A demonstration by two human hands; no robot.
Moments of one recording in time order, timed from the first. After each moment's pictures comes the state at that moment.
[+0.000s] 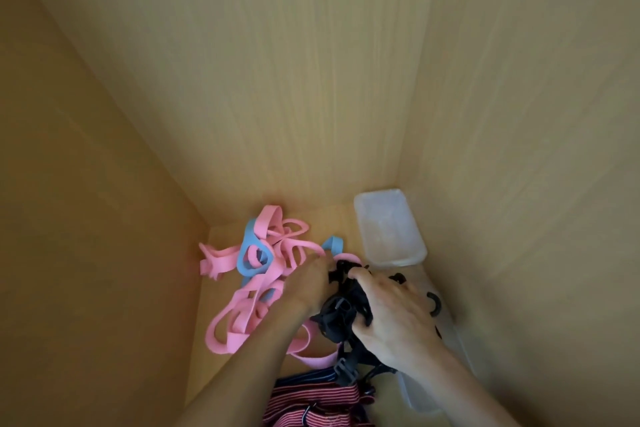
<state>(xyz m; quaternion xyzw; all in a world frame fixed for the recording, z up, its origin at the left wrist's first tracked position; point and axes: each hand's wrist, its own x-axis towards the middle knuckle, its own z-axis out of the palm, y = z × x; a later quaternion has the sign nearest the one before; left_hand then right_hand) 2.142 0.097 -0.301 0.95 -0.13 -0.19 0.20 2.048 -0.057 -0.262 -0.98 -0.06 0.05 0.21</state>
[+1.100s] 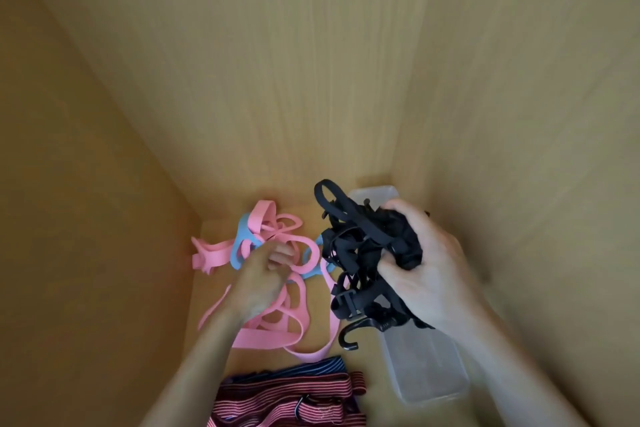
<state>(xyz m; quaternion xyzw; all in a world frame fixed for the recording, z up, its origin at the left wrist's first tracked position) 2.120 0.158 -0.262 0.82 0.04 -0.15 0.54 2.050 -0.090 -0.183 -0.90 0.01 -0.09 0.44</state>
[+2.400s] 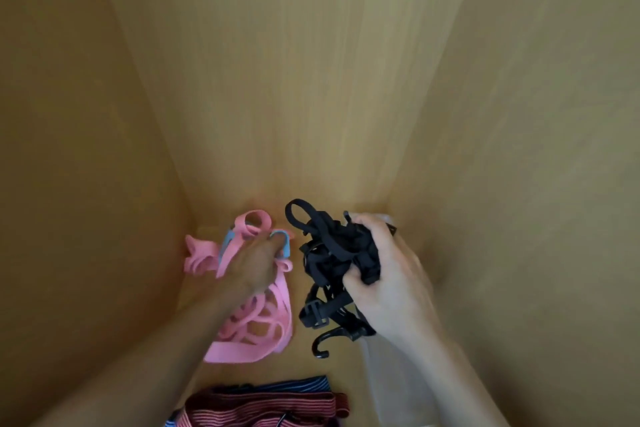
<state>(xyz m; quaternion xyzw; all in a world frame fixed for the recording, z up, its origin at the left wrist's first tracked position) 2.178 0.173 -0.299 0.97 -0.16 -0.02 0.17 2.050 -0.046 -0.170 -0.93 -0.04 -0.11 0.34</state>
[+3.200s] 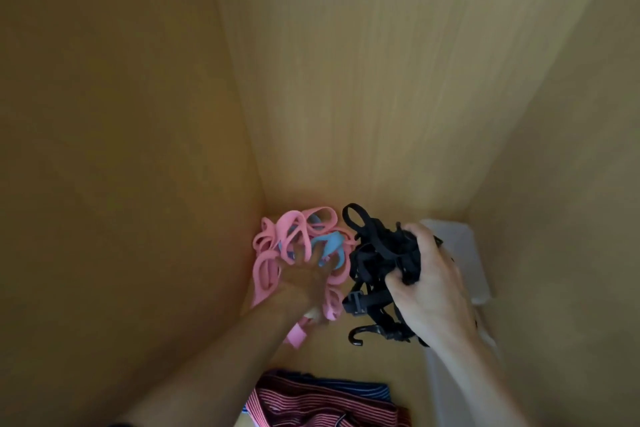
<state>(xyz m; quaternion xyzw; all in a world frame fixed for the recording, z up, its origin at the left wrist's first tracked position) 2.151 0.194 -0.315 0.96 -0.09 -0.26 -0.09 2.082 -0.008 -0.198 -0.93 0.02 -0.04 0.36</state>
